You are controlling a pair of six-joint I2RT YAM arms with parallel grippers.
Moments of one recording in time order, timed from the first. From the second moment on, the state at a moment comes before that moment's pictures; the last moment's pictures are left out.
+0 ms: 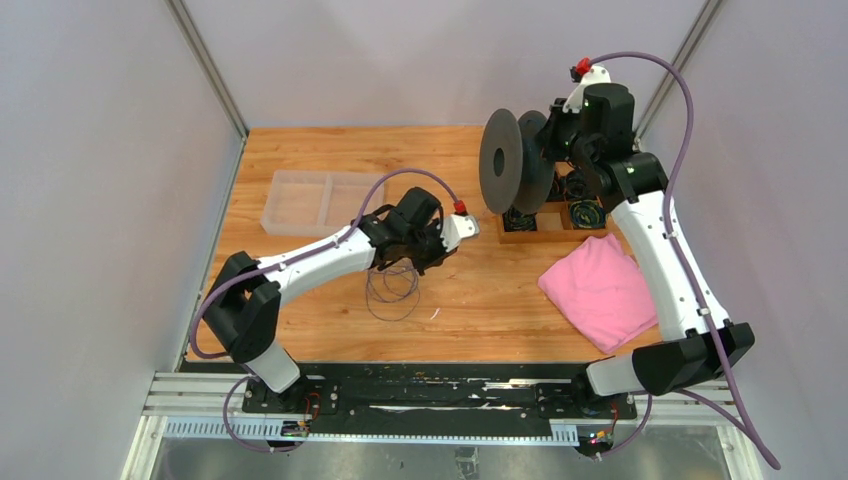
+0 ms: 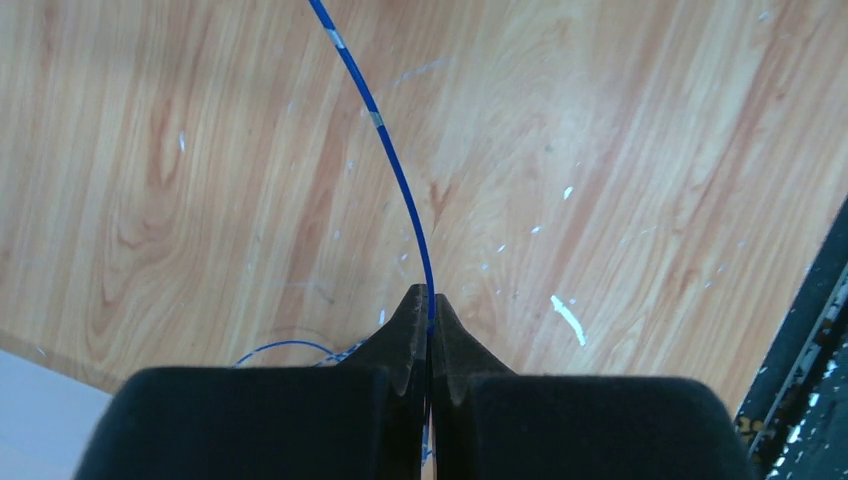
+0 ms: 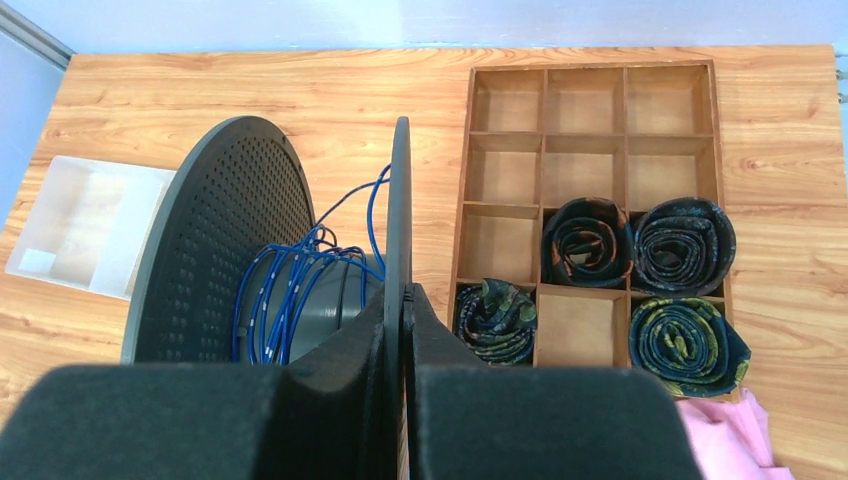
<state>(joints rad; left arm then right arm) -0.77 1.61 1.14 -0.39 0.26 0.38 0.28 1.40 1.65 -0.62 0.01 0.22</state>
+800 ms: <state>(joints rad) -0.89 1.67 1.47 -0.59 0.32 0.42 0.29 1.40 1.43 -0.49 0.17 0.14</state>
